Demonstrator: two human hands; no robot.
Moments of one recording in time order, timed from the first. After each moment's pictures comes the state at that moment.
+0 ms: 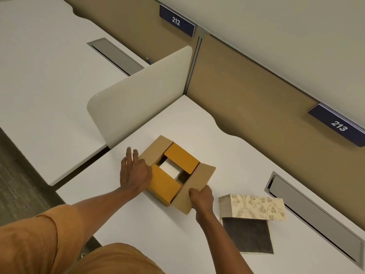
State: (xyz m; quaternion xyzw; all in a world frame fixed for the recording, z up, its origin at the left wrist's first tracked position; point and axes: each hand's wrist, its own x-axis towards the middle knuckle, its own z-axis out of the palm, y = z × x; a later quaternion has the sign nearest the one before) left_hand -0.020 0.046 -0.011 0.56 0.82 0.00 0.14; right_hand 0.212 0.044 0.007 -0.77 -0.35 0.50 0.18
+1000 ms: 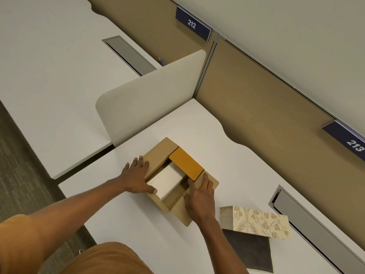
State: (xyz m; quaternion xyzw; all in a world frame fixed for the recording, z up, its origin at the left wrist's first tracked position) left_hand -0.052 0.056 -0.006 0.59 0.71 -0.11 0.37; right_hand 0.210 0.060 0.006 -0.60 -0.78 0.16 -0.08
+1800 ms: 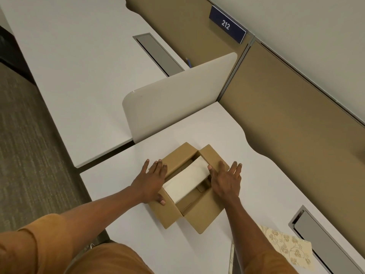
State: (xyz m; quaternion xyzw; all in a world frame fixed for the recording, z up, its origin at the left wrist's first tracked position) left_hand -0.047 0.032 -0.039 0.68 0.68 -0.15 0.20; right_hand 0.201 0.164 0.001 -0.66 -0.73 0.18 -0.08
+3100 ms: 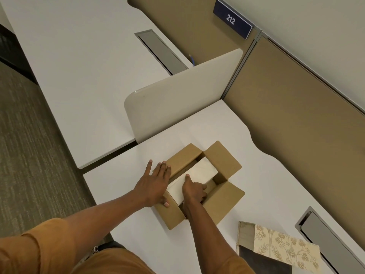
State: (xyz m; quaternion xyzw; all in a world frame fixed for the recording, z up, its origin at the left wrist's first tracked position) left_hand -0.044 0.031 -0.045 0.70 0.68 -0.17 0.17; right_hand 0.094 0.104 -0.054 -0.80 -0.32 0.50 0.09
